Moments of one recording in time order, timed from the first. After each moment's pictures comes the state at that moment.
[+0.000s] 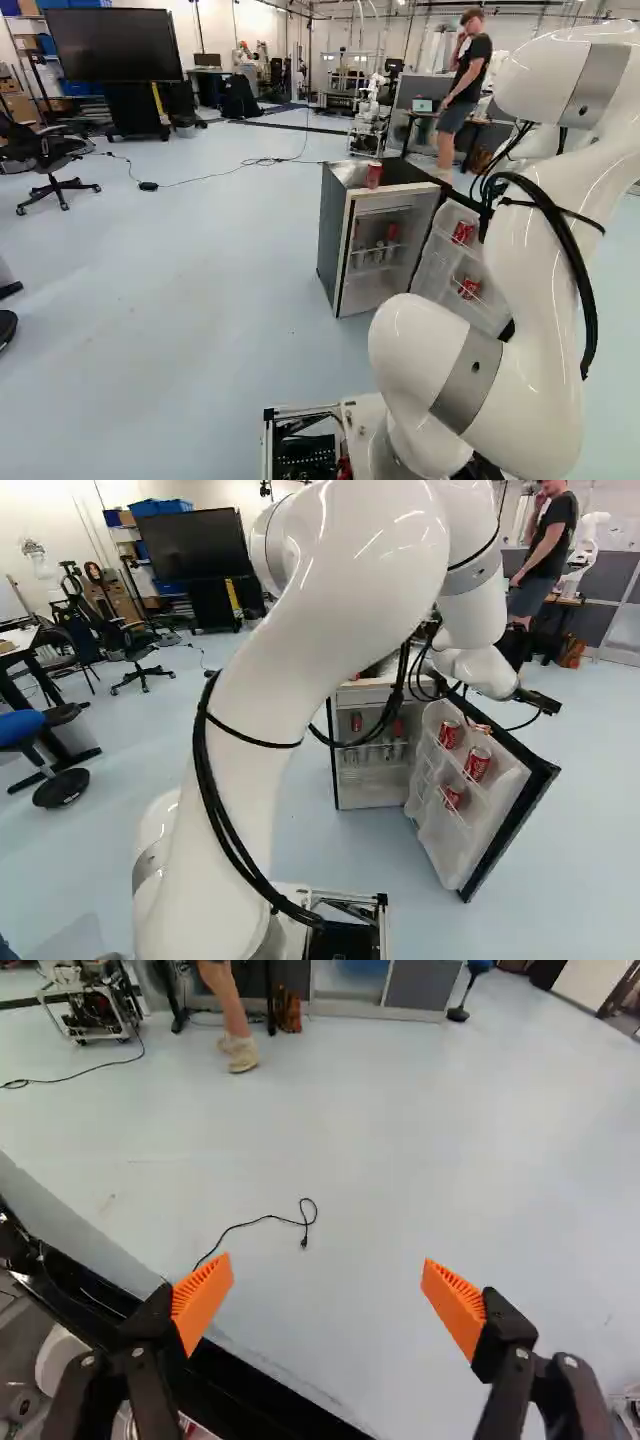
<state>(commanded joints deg) -50.6 -35.3 -76.3 2.4 14.4 -8.4</state>
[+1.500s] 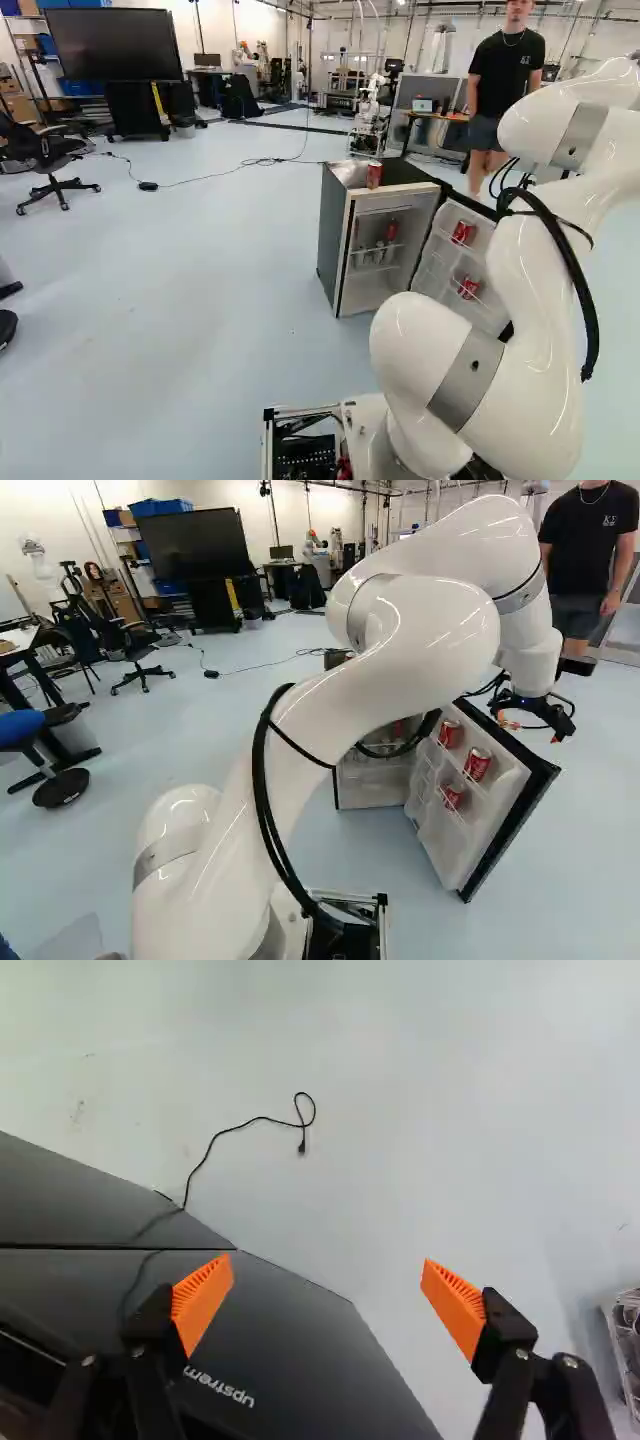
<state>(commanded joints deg) -54.0 -51.0 -102.8 2.4 -19.1 -8.4</state>
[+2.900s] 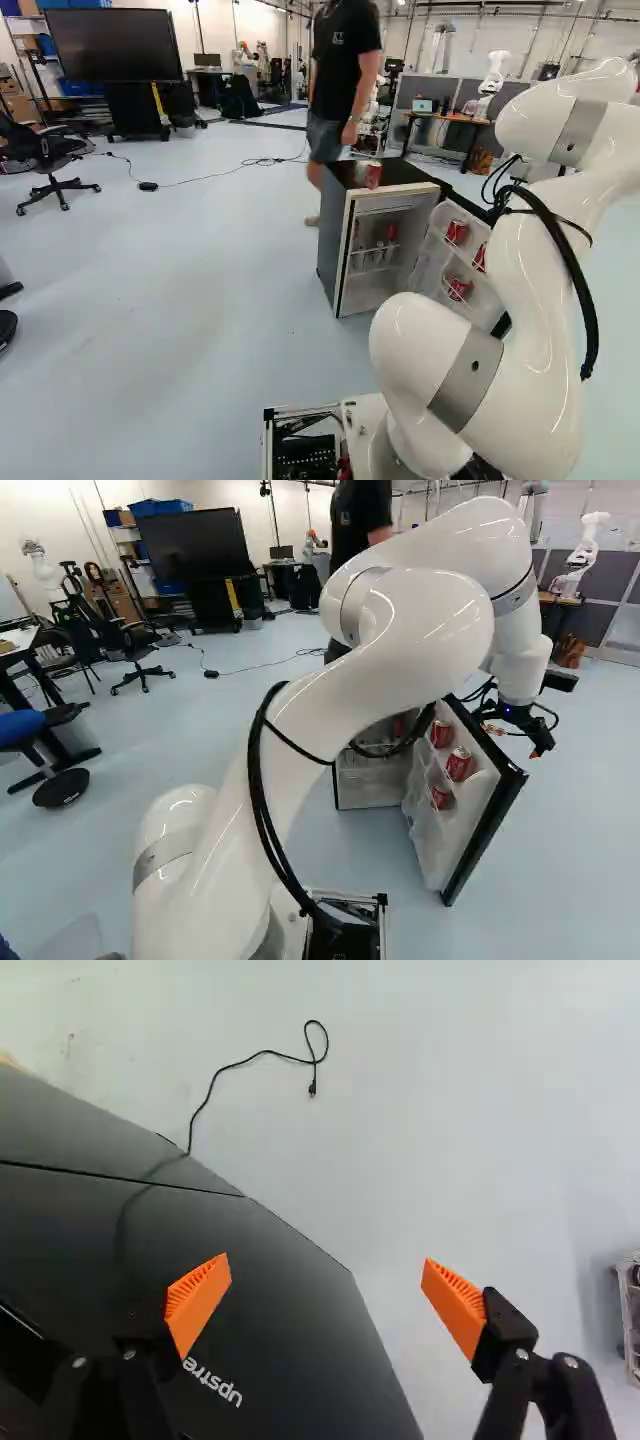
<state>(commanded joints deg) -52.4 -47.9 -95.6 2.4 -25.9 -8.4</state>
